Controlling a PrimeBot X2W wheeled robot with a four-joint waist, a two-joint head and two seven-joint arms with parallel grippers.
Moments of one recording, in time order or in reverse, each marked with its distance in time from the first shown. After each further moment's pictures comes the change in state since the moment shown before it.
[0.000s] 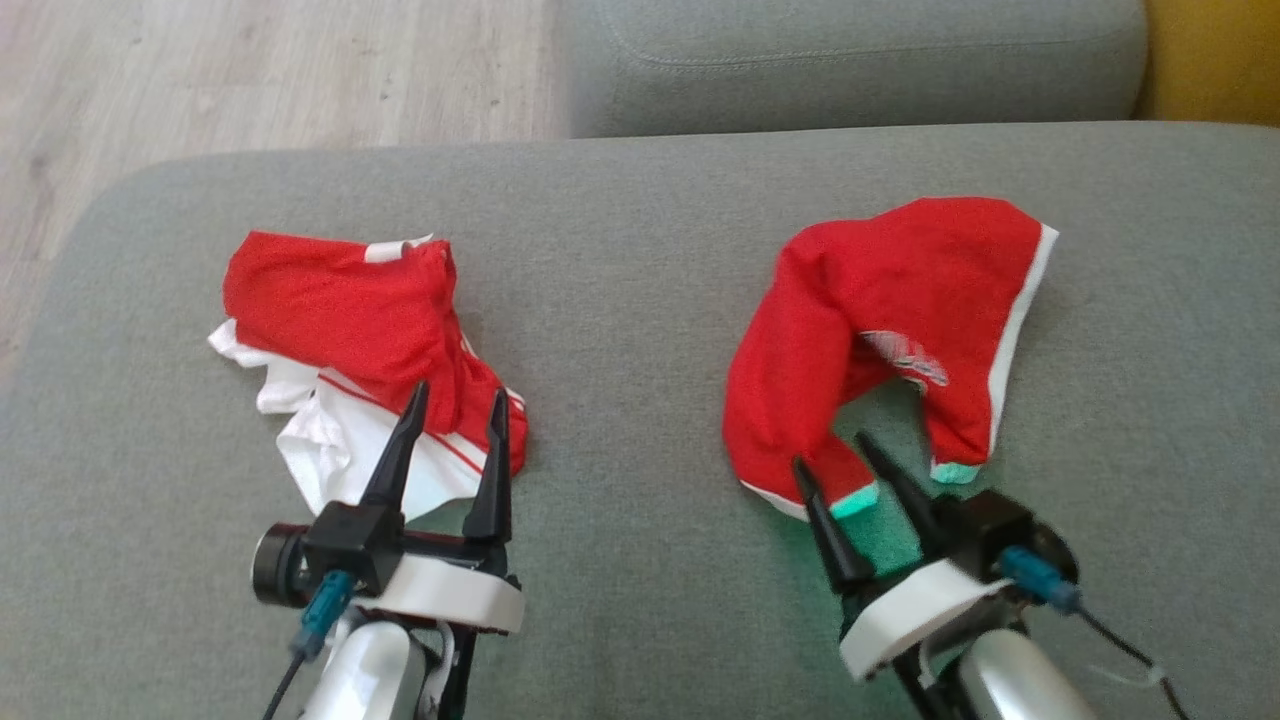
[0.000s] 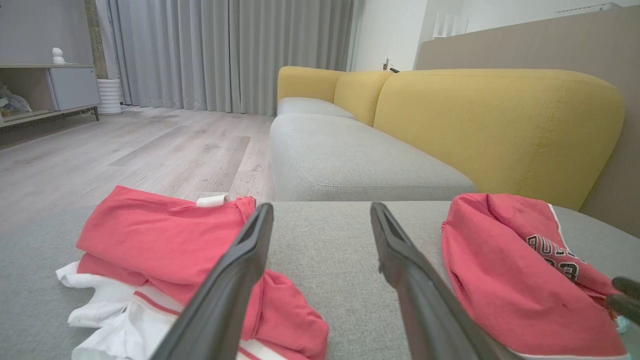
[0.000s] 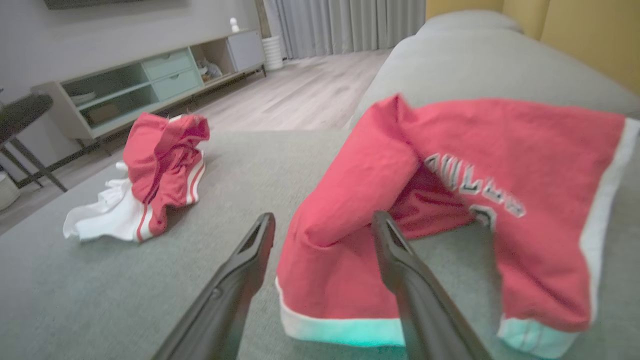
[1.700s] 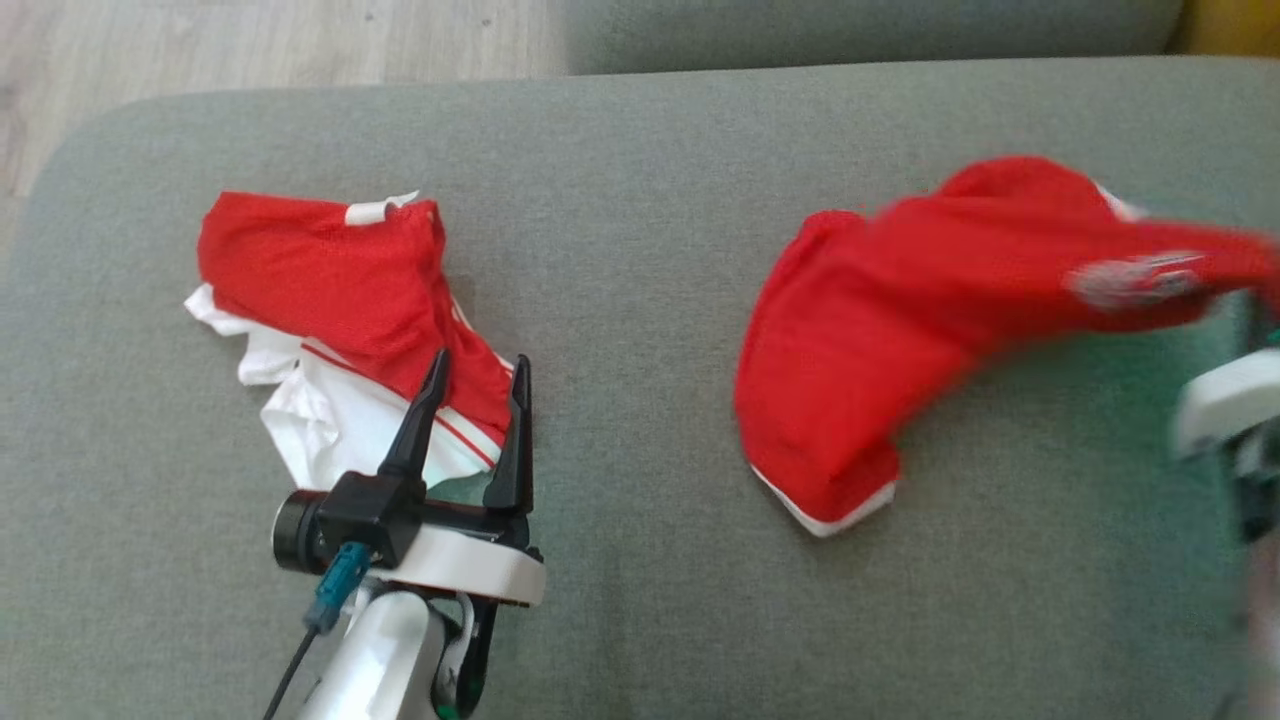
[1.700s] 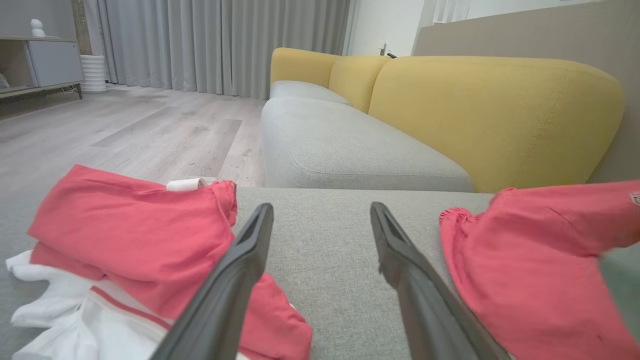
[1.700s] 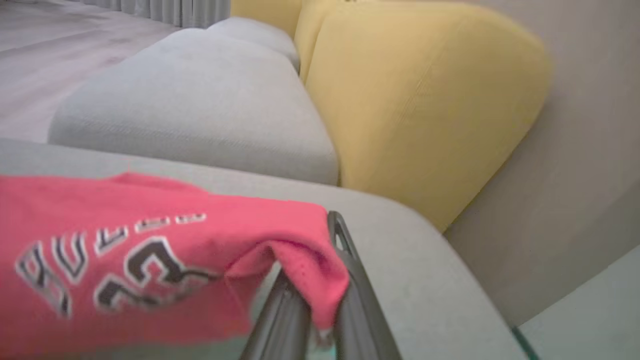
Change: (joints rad) left arm -0.050 -0.001 -0.050 -0.009 -0.044 0.018 0.000; right arm -0.295 -0.084 -0.710 0.074 -0.495 0.000 0.095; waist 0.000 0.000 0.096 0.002
